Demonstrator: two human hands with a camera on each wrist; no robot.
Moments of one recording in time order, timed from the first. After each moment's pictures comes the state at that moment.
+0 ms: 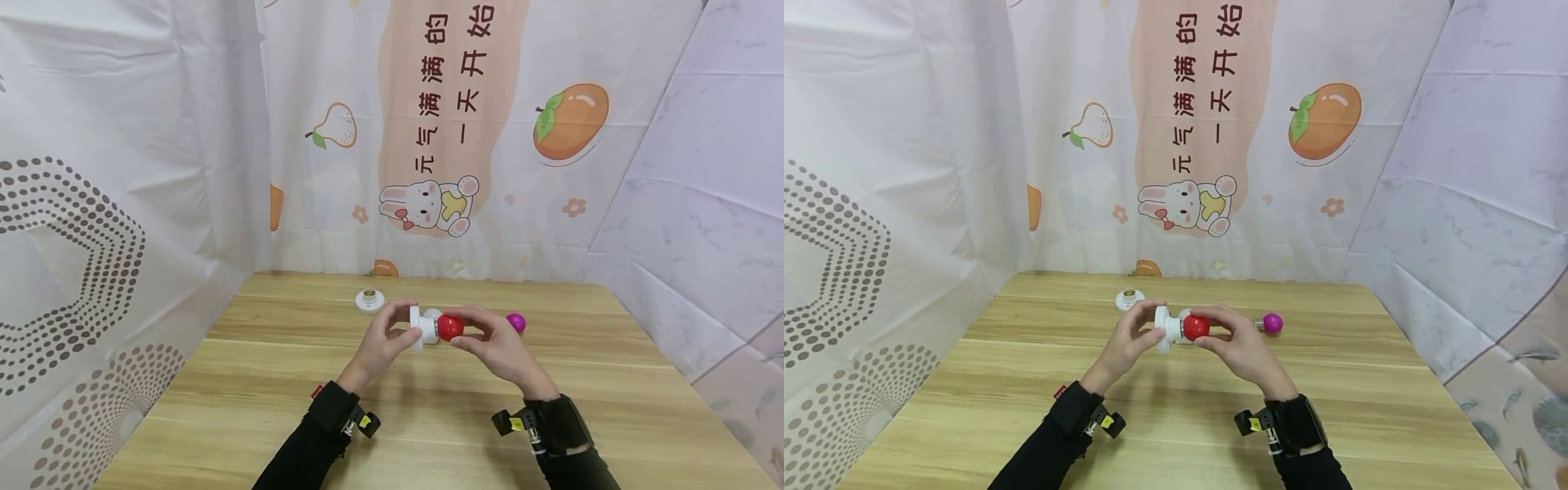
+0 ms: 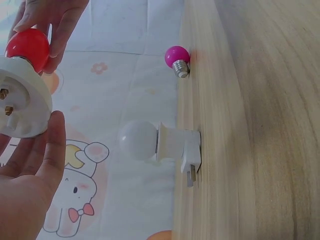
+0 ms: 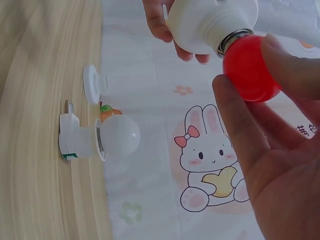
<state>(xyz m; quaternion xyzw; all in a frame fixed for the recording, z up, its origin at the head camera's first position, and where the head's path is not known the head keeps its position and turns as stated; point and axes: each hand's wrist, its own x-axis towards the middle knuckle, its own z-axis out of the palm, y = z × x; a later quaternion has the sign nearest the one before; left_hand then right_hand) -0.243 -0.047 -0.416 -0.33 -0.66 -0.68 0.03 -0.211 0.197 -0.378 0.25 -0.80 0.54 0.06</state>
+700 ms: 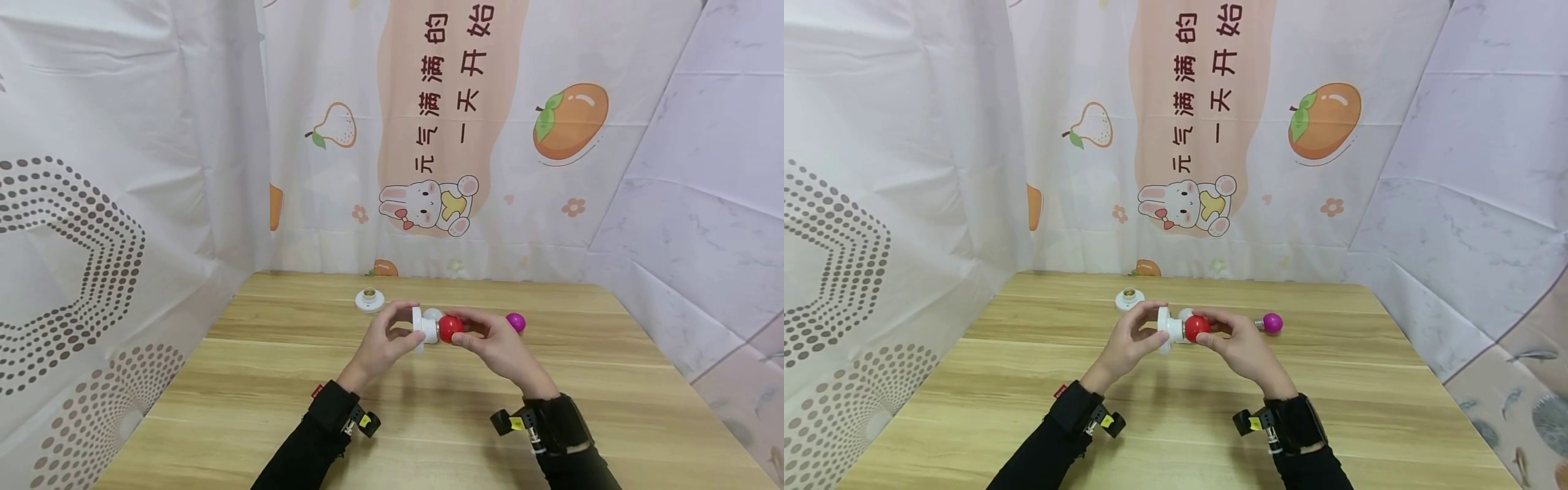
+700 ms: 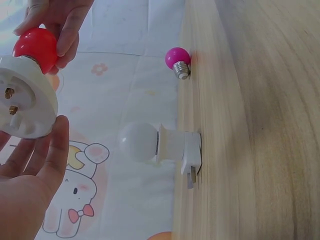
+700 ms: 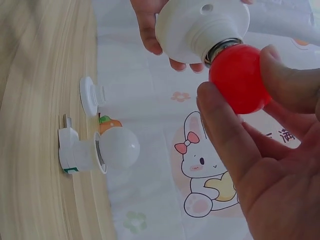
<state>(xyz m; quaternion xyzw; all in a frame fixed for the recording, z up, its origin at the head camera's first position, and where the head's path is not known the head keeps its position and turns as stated) -0.242 -0.046 -0.417 -0.34 -0.65 -0.67 0.04 -0.212 0.199 -0.379 0.22 -0.82 0.53 0.02</state>
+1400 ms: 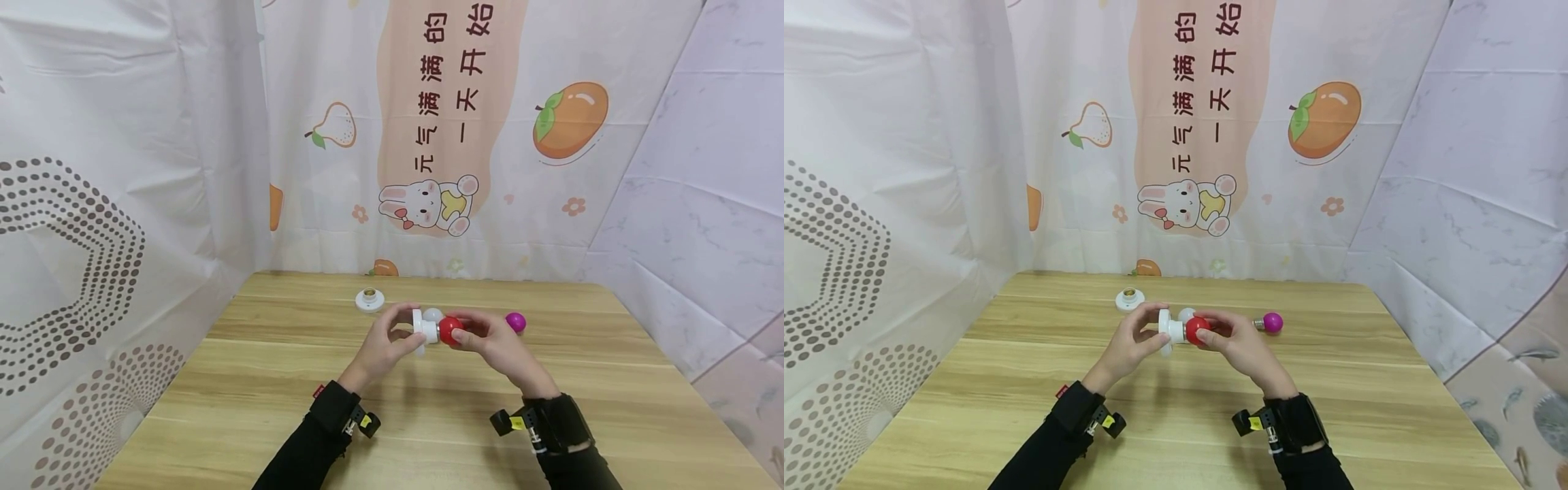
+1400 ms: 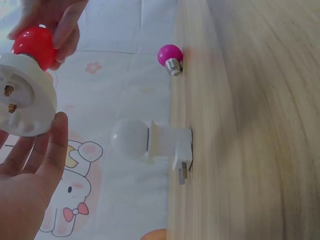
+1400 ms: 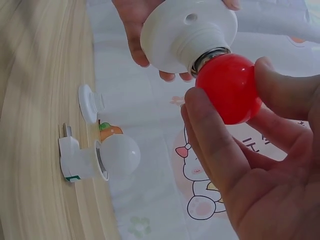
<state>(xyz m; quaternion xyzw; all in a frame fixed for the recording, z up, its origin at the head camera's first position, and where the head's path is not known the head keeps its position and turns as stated) -0.243 -0.045 -0.420 -0.32 -0.68 -0.66 0.02 -0.213 0.199 -0.380 0.17 -0.81 0.56 -0.03</state>
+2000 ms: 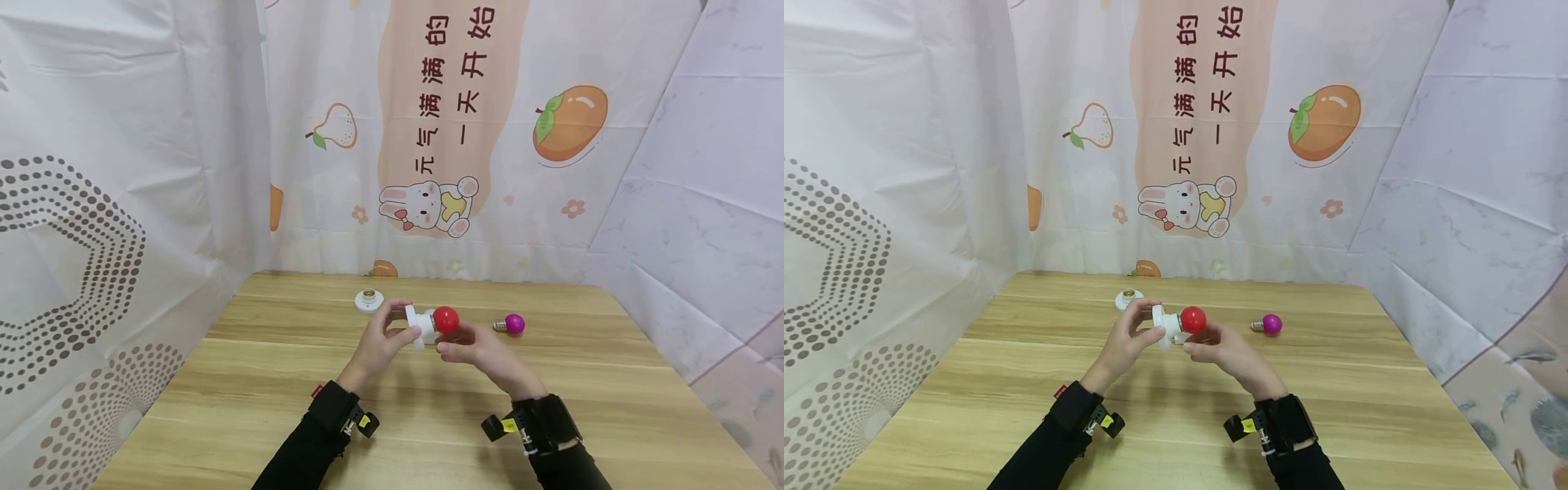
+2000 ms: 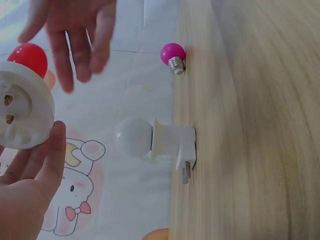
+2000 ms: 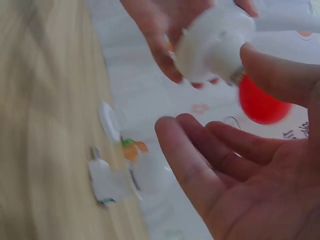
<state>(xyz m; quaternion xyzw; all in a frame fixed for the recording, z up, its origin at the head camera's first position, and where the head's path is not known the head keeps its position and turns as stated) -0.243 -0.047 -0.418 -0.29 -0.67 -0.68 0.04 -0.220 0.189 -0.396 0.17 -0.76 0.61 -0.14</state>
